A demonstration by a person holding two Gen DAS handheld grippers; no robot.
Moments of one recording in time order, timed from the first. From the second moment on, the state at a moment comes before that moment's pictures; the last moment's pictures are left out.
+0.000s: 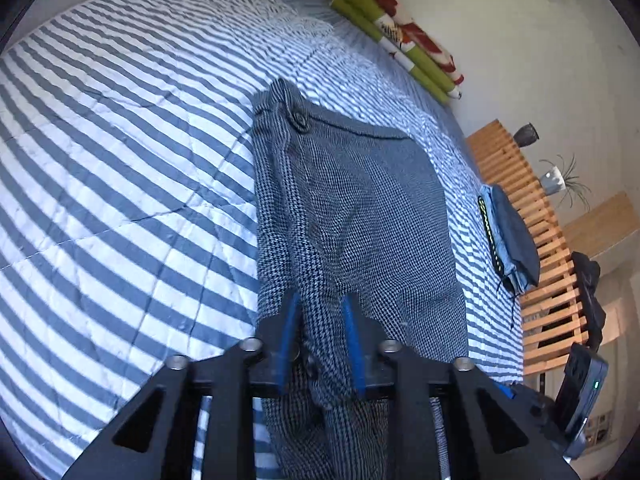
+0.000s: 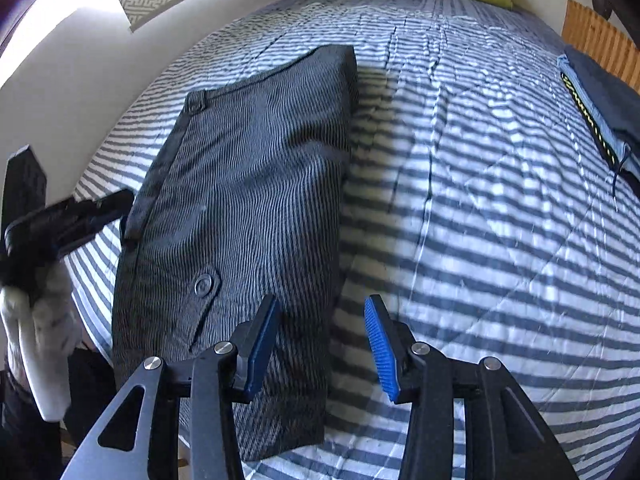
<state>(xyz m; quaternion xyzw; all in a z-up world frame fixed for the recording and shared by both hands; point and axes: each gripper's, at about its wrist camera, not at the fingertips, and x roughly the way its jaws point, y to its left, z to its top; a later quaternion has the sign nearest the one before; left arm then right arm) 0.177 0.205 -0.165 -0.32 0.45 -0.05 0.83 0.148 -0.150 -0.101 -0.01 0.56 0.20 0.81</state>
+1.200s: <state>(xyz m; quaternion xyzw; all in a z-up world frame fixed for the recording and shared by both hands) 0.125 0.157 -0.200 -0.27 0.46 -0.14 0.84 0.181 -0.010 -0.101 -0.20 0.48 0.37 0.77</state>
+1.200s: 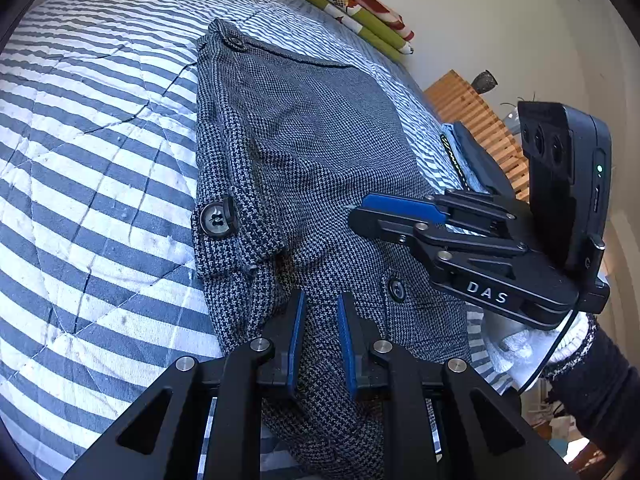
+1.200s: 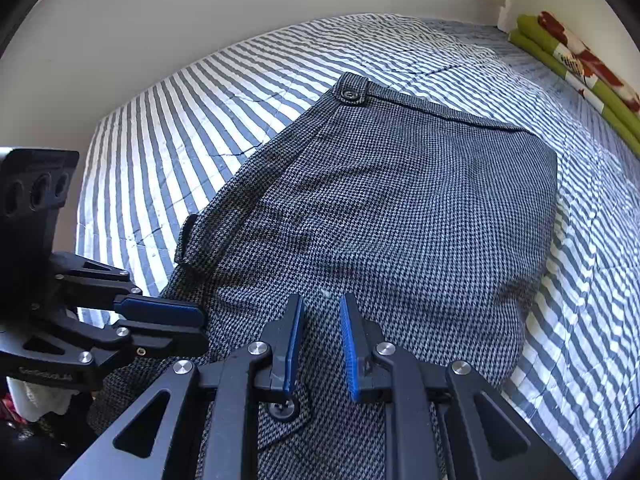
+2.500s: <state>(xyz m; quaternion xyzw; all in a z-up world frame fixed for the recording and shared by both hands) 0.095 0.155 -0.169 -0.24 0.45 -0.14 0.85 0.210 -0.007 -0.088 -0.19 0.56 0.37 0.71</state>
